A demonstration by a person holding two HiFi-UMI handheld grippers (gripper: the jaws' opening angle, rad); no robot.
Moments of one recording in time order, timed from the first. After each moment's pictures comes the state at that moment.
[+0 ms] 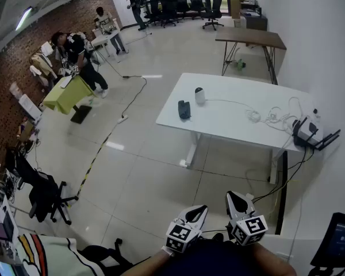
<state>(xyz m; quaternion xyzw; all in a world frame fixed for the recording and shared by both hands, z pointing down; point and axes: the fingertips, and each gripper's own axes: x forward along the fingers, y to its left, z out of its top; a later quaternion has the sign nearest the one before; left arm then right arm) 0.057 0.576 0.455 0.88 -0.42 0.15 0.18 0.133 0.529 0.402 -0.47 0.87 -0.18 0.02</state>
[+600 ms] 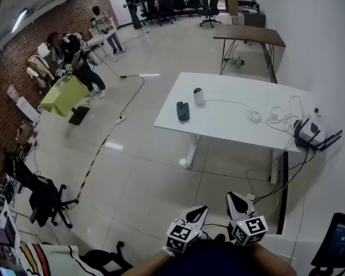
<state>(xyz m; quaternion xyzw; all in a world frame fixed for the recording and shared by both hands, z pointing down) 0.054 0.551 0.467 0.88 -0.41 0.16 0.19 0.131 0.505 0.413 -0.47 0.86 -0.19 0.01</state>
